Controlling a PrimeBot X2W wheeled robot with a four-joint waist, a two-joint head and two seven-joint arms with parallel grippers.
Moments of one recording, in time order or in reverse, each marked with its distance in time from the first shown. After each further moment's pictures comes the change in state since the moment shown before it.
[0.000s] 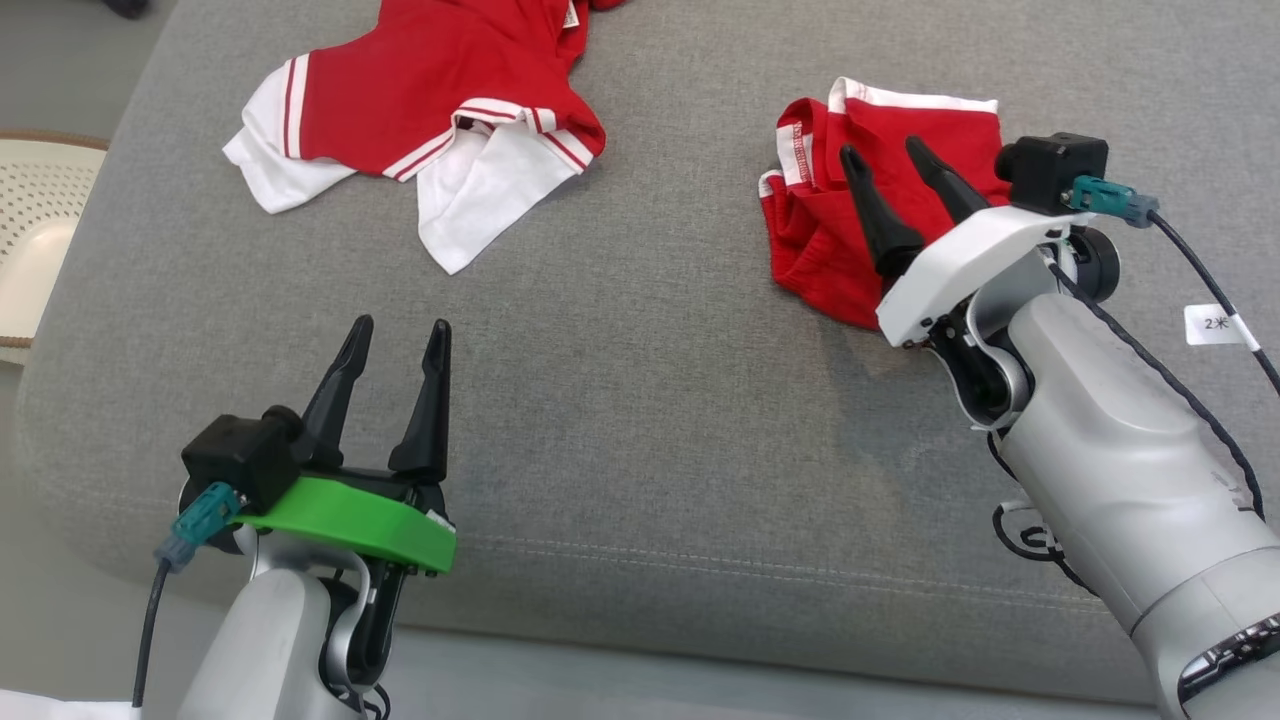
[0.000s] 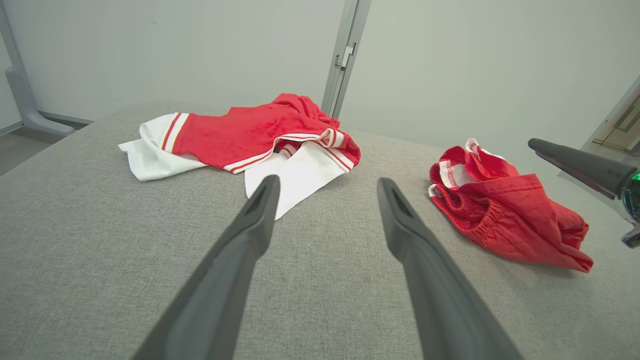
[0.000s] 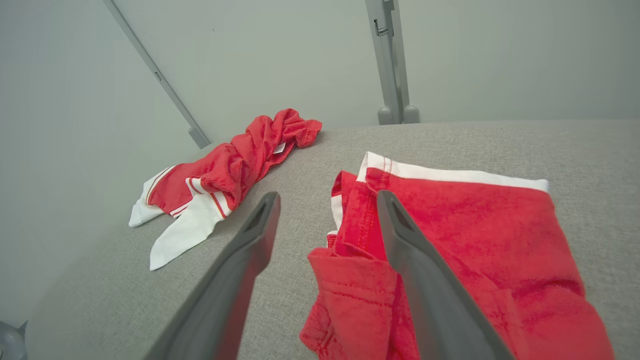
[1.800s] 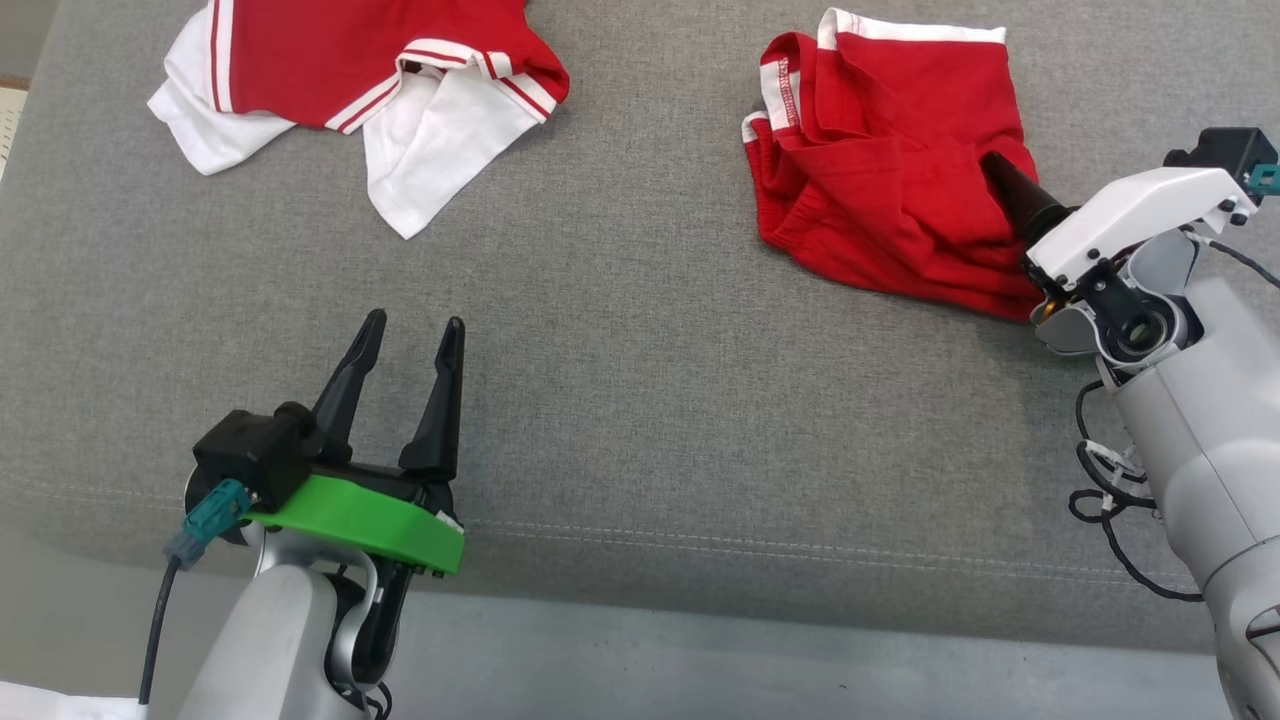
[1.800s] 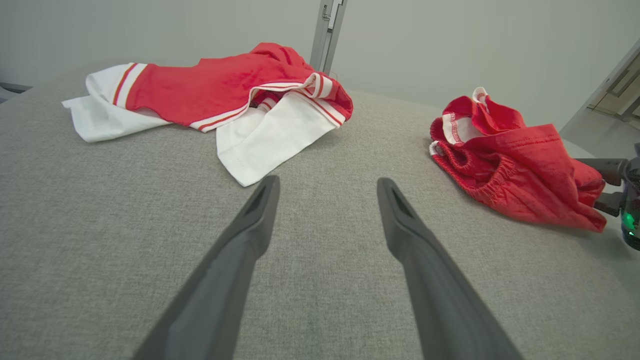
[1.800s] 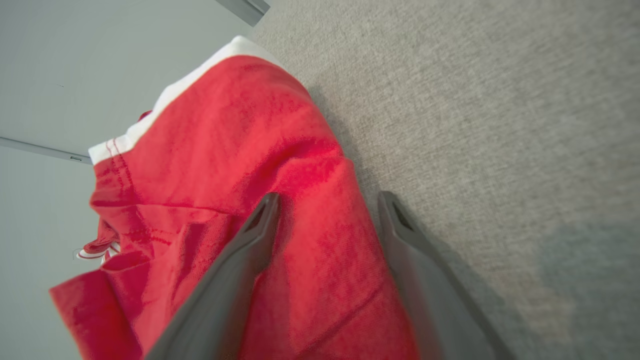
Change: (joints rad) left arm 0.005 0.008 -0.014 -0.016 0.020 -0.009 0.000; right arm -0.037 -0.067 -0.288 0.163 0.377 0.025 0.345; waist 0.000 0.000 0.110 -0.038
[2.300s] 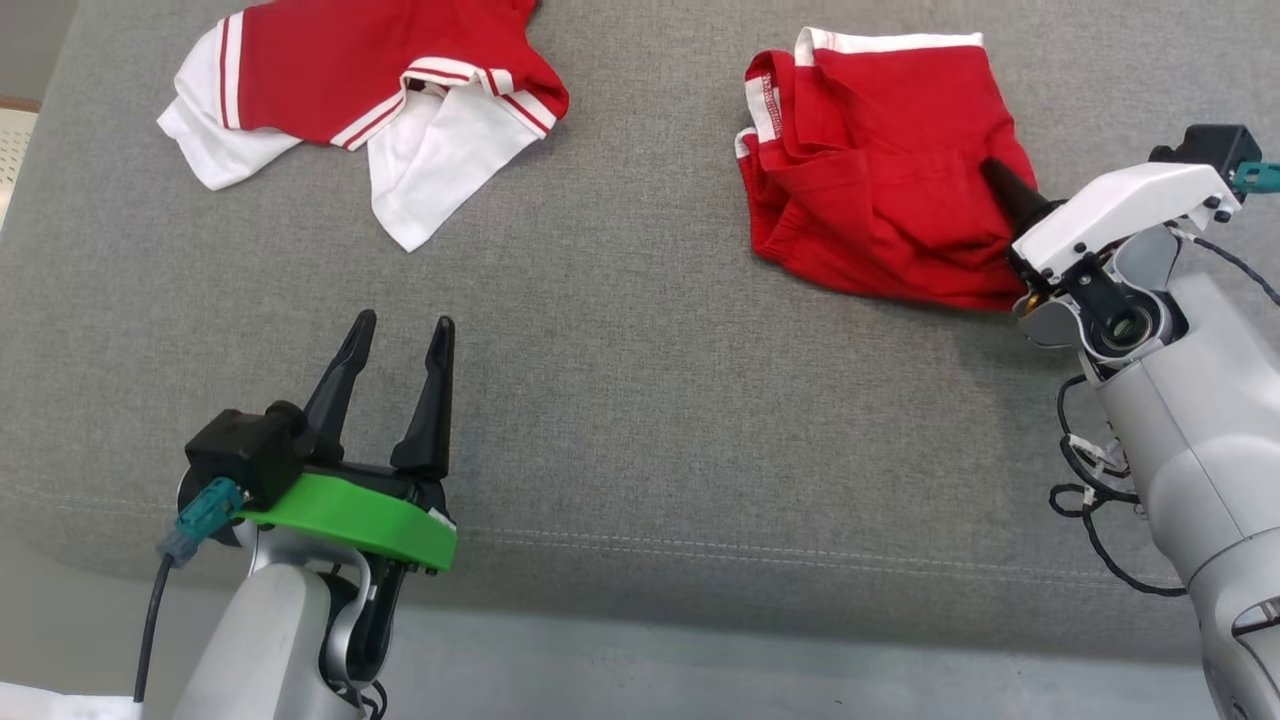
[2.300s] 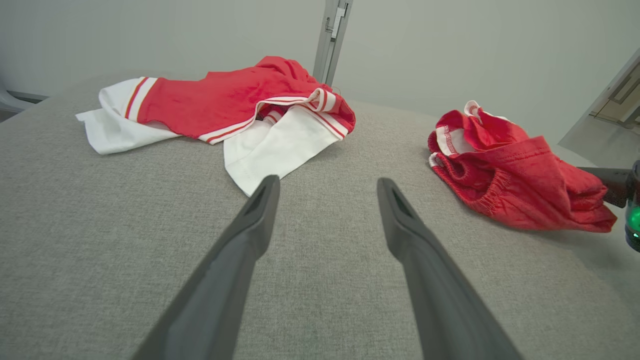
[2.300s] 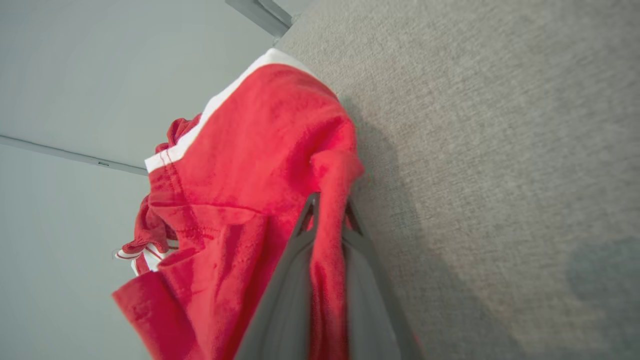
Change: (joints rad) left arm -0.002 -0.001 0.015 0.014 0.000 0.000 0.000; right arm -0.013 0.022 -0.001 0.011 0.026 0.010 0.002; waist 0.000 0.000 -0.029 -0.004
